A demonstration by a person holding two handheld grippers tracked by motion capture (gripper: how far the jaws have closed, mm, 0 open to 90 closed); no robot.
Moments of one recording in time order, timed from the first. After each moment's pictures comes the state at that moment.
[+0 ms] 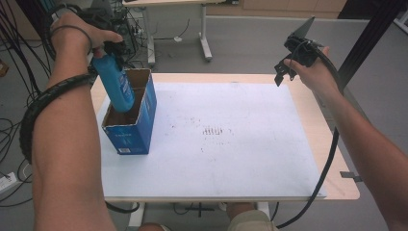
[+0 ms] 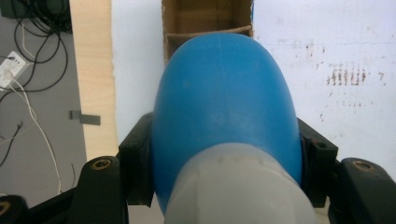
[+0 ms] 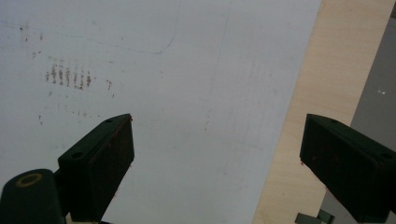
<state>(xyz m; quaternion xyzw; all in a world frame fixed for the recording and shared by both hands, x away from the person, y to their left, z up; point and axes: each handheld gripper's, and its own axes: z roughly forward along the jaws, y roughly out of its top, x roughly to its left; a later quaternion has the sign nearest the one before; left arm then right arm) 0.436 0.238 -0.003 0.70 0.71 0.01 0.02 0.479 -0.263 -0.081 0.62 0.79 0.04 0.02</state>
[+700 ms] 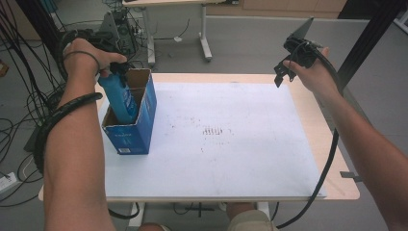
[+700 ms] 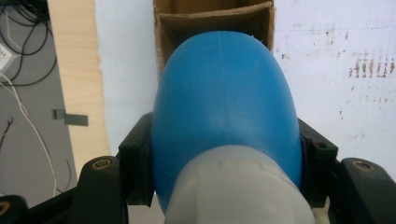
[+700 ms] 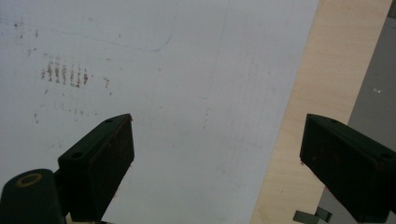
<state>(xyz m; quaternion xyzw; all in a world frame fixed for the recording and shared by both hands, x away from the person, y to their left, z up) 0.442 0.245 -0.054 0.71 0.71 0.00 0.00 0.476 -0.259 -0.082 0.61 0.79 0.04 0.03</state>
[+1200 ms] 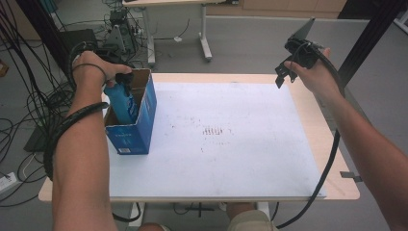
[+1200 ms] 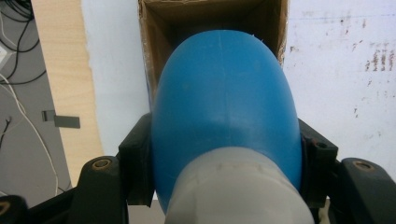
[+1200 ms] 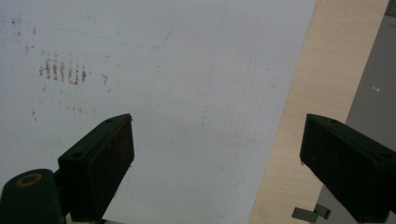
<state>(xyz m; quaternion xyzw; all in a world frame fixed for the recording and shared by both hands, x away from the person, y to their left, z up) 0.447 0.239 -0.085 0.71 0.70 -0.01 -0.01 0.473 -0.260 -0.081 0.62 0.79 0.04 0.03</state>
